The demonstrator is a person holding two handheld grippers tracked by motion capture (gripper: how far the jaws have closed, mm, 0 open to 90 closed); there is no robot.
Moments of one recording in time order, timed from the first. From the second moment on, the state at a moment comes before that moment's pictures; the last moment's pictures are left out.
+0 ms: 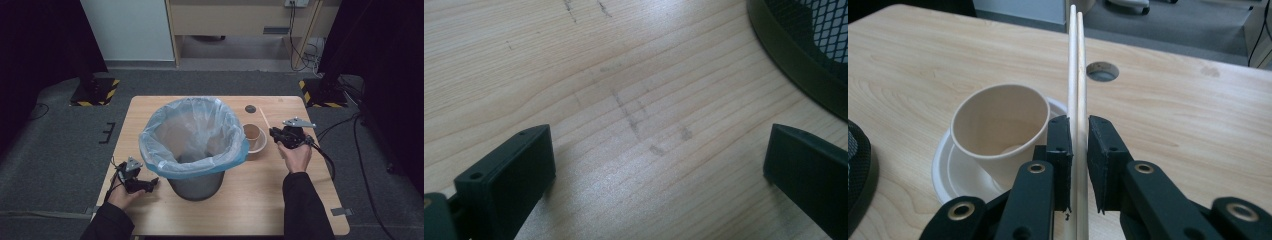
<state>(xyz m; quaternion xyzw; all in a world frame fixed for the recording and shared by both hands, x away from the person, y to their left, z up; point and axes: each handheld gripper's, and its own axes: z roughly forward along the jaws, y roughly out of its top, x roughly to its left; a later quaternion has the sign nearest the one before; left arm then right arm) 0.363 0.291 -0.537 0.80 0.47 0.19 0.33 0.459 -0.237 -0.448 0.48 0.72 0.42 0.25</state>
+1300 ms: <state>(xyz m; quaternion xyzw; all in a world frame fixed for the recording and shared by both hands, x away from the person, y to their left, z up) 0.363 0.291 -0.537 0.80 0.47 0.19 0.33 0.408 -0.268 -0.335 0.42 0.63 0.57 0.31</state>
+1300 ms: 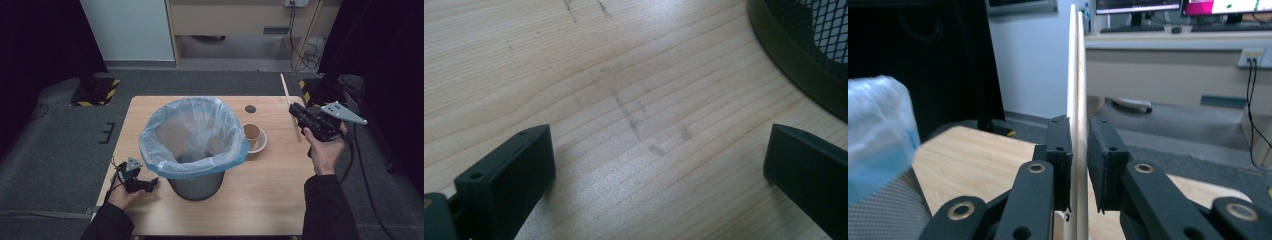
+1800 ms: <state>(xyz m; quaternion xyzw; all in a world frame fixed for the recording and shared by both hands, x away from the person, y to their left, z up) 0.363 0.291 -0.537 0.80 0.47 0.19 0.33 0.396 -0.252 -0.299 0.37 0.62 0.61 0.31</state>
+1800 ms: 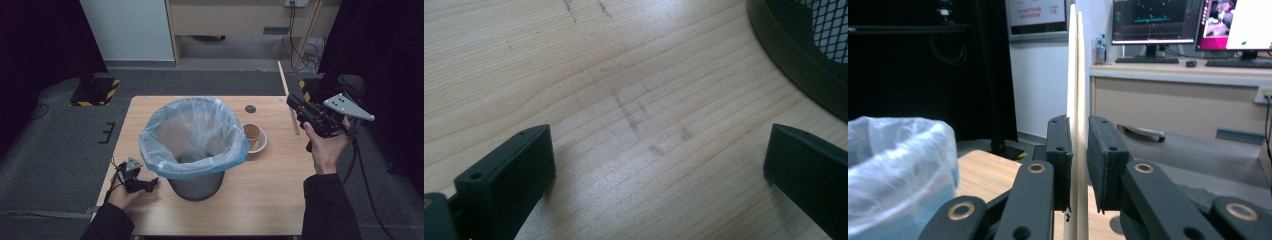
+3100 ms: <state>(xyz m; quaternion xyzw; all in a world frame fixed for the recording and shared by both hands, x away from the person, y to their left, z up) 0.363 0.291 -0.537 0.80 0.47 0.19 0.33 0.367 -0.174 -0.237 0.26 0.62 0.69 0.27</state>
